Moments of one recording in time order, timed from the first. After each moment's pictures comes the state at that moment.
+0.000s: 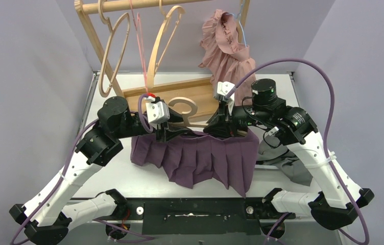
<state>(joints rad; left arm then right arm) -0.72 0.99 1.23 -0.32 0.63 0.19 0.66 1.18 1.57 -0.83 -0.74 -0.26</state>
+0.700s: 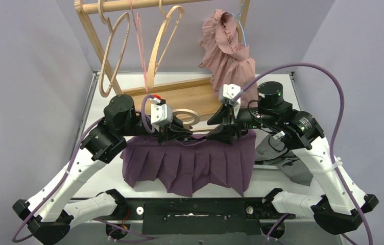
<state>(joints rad) -0.72 1.02 1.22 -0.31 0.77 0.17 0.66 1.15 1.55 -0.83 -0.78 -0.28</state>
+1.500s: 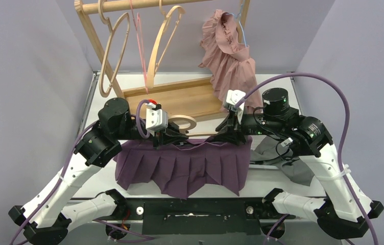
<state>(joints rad) -0.72 0.97 1.22 -0.38 0.79 0.19 0.66 1.08 1.55 -0.95 -0.61 -0.30</state>
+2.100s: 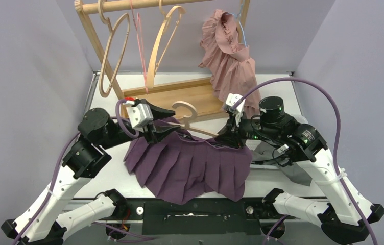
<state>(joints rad) -0.71 0.88 1.19 -0.27 0.54 0.12 0.68 1.03 1.42 -0.88 -0.55 -0.19</state>
